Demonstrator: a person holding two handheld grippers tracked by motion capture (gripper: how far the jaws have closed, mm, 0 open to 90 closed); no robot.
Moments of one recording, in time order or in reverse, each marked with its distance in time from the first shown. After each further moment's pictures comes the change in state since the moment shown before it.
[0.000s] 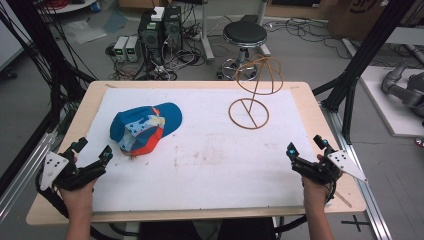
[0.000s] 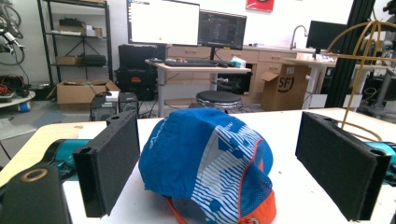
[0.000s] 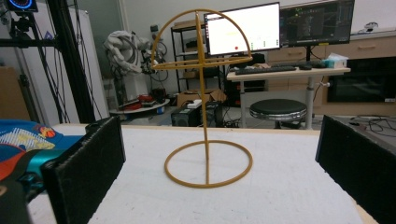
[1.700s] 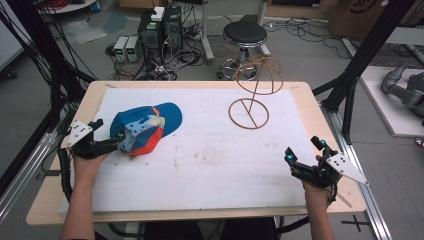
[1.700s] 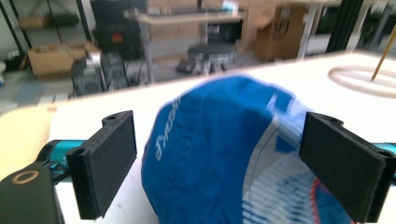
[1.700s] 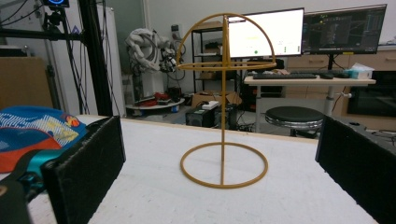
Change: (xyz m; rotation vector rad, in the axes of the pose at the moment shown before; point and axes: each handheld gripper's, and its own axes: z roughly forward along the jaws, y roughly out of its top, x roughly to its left) left arm 0.033 -0.011 0.091 0.263 -0.071 0.086; right arm 0.006 0.002 -0.006 -0.005 0.087 -0.052
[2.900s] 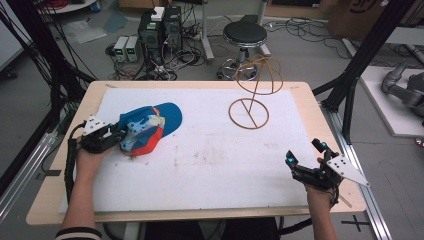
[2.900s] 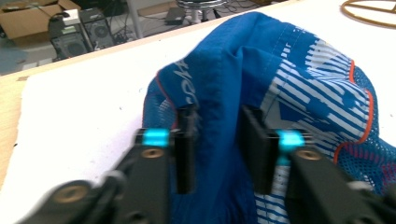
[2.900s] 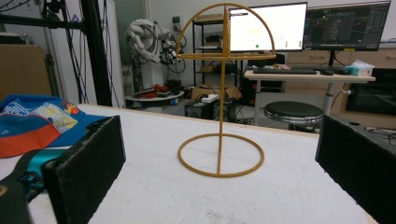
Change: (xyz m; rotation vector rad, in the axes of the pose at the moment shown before) left arm 0.004 -0.001 0.022 0.181 -0.047 0.066; right arm -0.002 -0.003 -0.006 0.030 0.006 -0.026
